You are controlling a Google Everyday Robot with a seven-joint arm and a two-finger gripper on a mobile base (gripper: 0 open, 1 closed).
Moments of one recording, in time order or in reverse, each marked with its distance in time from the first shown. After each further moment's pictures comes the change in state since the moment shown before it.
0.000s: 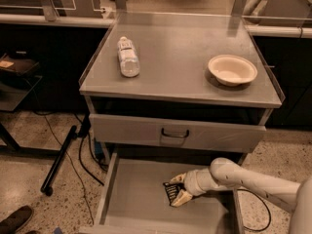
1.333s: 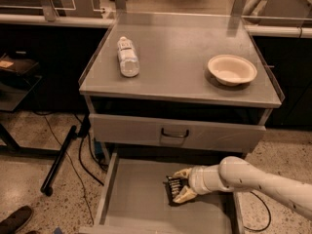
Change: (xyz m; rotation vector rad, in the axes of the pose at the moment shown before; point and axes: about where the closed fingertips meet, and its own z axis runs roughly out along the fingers) arm -0.062 0.002 -0.071 0.121 0.012 -0.034
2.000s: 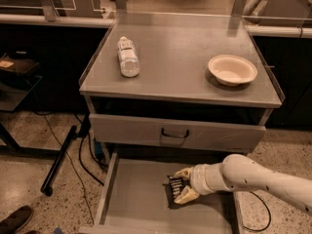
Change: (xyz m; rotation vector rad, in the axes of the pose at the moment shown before) arm -0.029 0.008 -0.037 -0.002 0.043 0.007
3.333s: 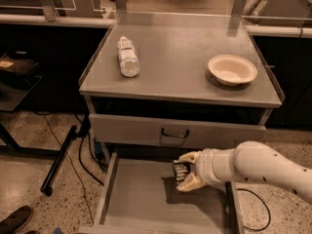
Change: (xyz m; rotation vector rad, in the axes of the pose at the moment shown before) arm -0.078 -0.024 -0.099 0.132 0.068 -0.017
